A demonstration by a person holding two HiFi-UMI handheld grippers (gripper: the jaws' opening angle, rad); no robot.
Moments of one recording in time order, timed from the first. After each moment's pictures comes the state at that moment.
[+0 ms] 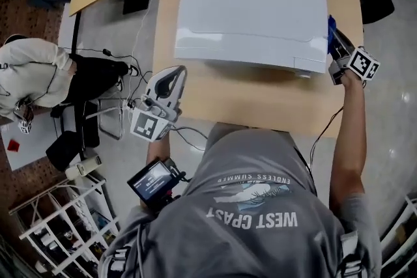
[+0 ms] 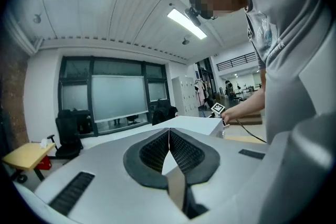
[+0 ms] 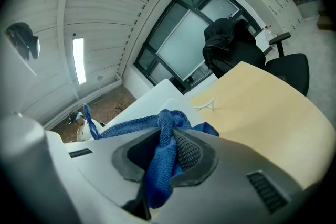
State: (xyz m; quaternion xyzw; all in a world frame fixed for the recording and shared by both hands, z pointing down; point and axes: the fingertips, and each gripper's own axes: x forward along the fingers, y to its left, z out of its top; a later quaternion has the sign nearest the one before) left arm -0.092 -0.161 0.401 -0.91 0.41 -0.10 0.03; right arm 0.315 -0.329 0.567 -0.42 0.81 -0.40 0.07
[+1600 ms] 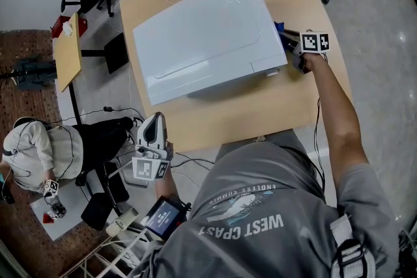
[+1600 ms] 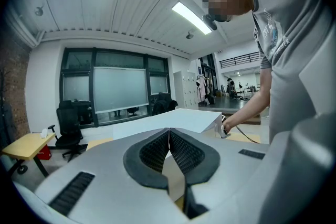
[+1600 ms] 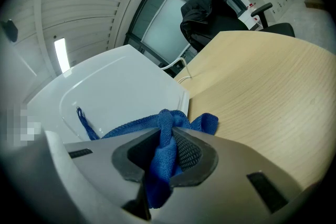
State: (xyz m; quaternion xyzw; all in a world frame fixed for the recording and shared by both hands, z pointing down) left arm -0.092 -0.160 0.439 -0.90 0.41 -0.13 -0.01; right arm 0.315 -0.304 0.704 -0.40 0.78 -0.48 0.03
